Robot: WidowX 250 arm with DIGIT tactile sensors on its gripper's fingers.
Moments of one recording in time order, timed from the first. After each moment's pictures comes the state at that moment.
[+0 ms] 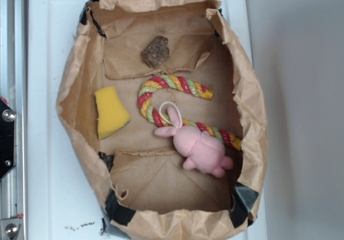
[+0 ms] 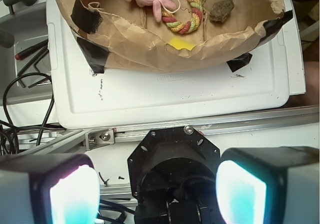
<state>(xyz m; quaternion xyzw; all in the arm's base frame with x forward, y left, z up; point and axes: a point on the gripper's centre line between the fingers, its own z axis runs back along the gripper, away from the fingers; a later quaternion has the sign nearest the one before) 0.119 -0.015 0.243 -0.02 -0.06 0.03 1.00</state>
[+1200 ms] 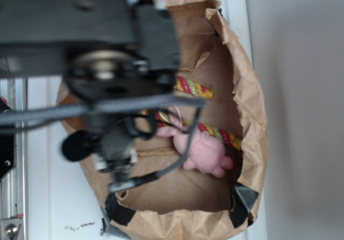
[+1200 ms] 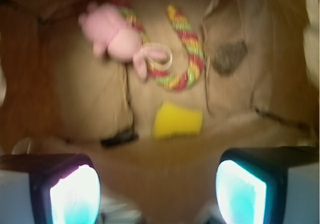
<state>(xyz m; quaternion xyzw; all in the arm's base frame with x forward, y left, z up) 0.246 0.026 0.162 -0.01 -0.02 0.09 1.00</state>
